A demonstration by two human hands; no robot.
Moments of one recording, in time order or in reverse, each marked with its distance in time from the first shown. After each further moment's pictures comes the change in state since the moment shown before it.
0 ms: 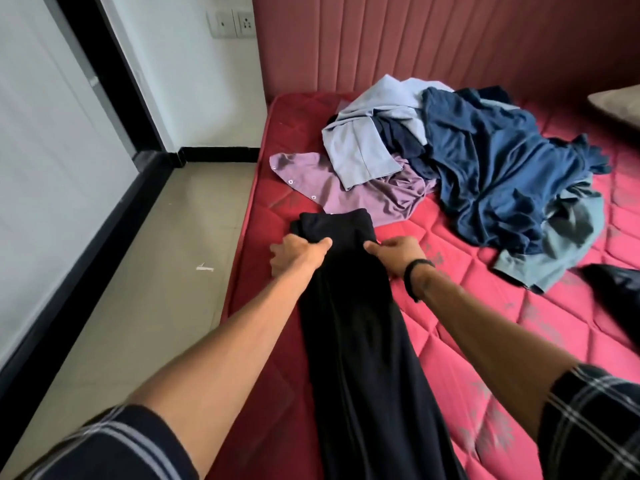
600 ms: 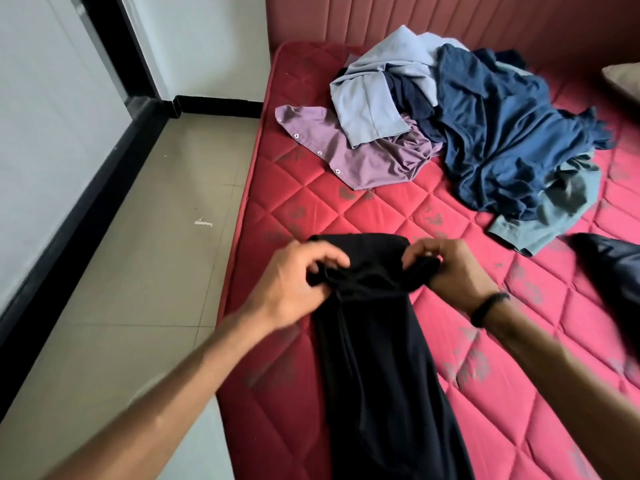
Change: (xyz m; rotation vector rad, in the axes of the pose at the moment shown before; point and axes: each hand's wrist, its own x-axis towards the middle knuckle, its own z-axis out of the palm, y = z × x) left_hand -0.107 -0.112 -0.055 -0.161 -0.244 1.043; right_hand -0.121 0.053 -0.058 -0.194 -0.087 -0.644
